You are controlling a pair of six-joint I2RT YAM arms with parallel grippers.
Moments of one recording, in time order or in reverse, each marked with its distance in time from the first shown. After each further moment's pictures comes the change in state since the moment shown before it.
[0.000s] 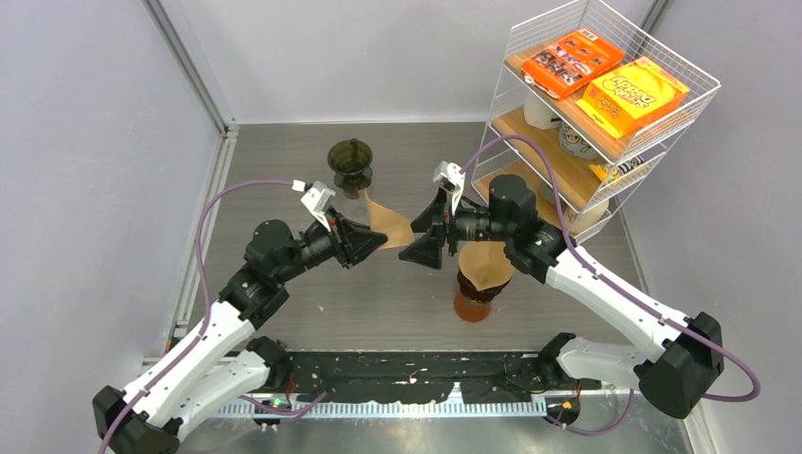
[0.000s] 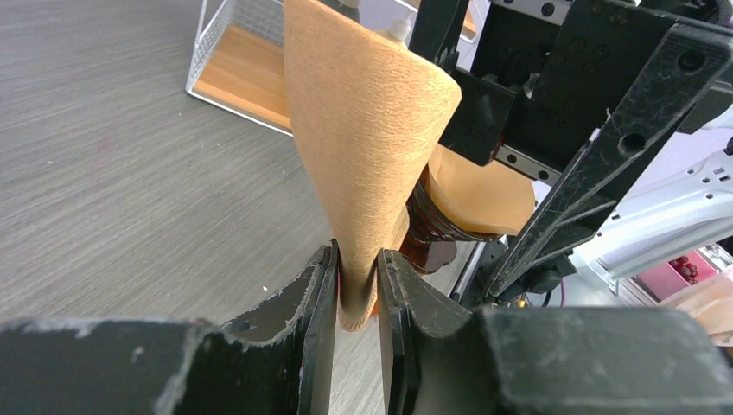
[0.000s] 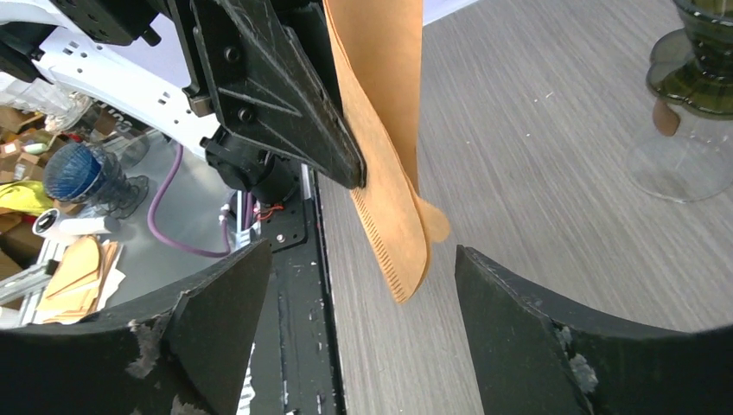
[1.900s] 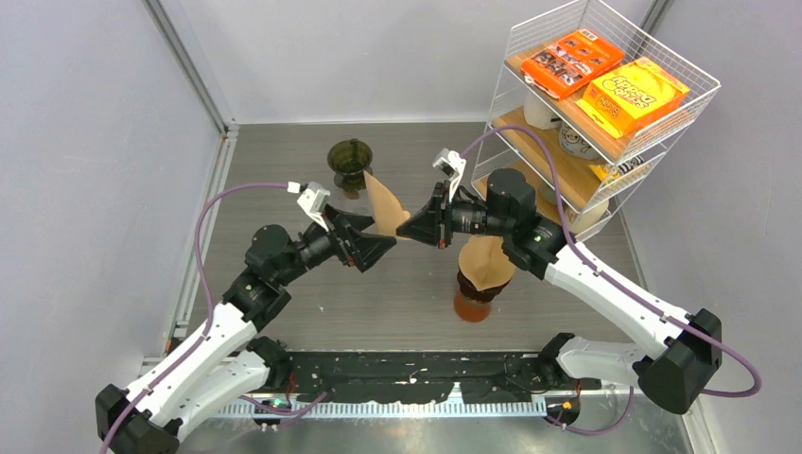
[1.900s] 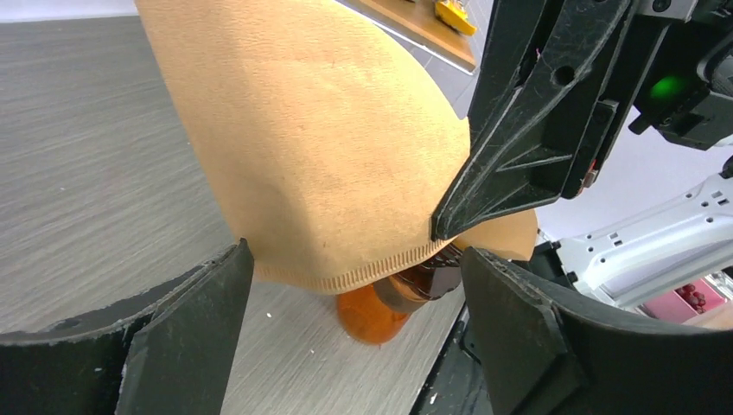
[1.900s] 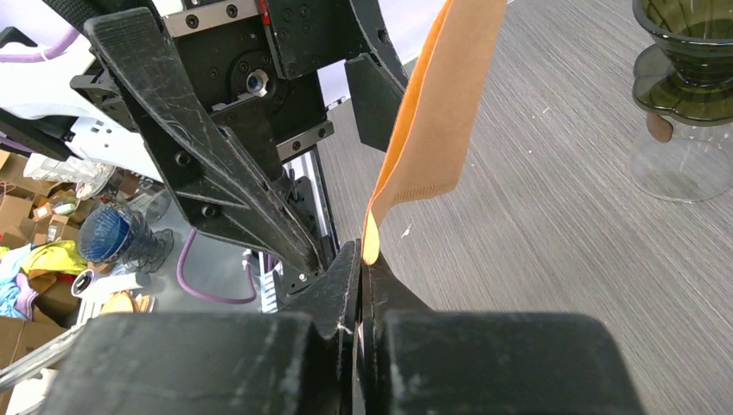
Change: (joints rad) left arm 0.000 -0.002 -0.048 0.122 -0.043 -0.027; right arm 0.031 0.023 0.063 0.005 0.091 0.159
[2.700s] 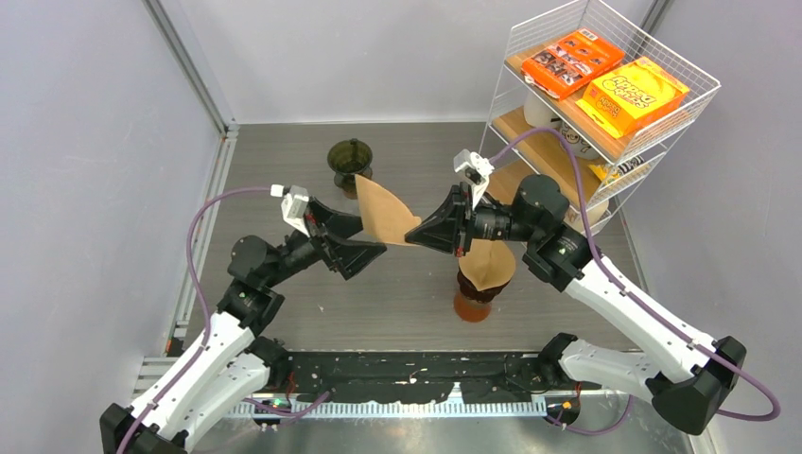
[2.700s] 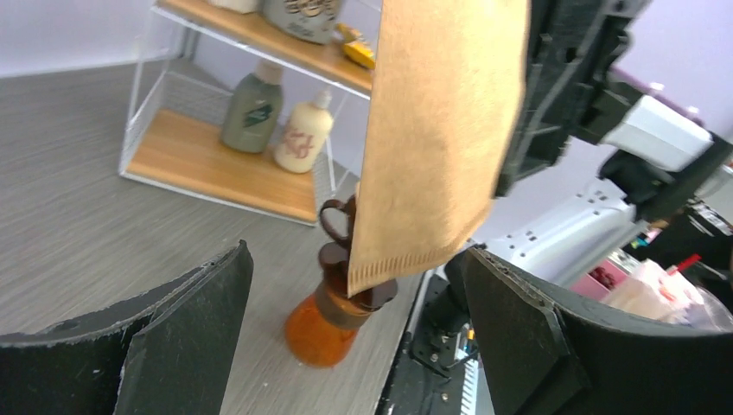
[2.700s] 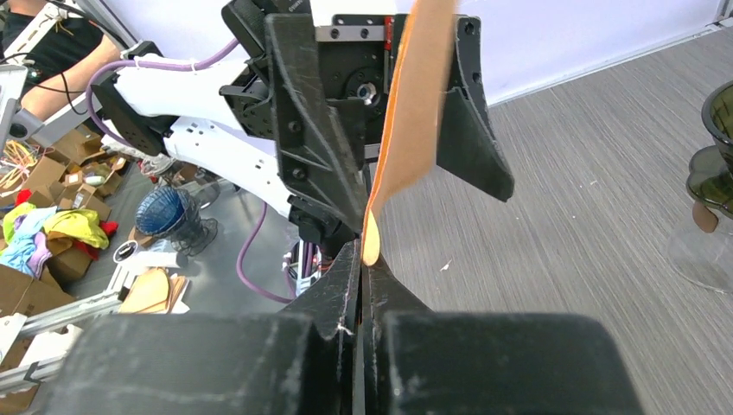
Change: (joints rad) left arm 0.109 -0.083 -0.073 0.162 0.188 -0.114; right arm -0.005 -0.134 0.005 0.049 -0.124 0.008
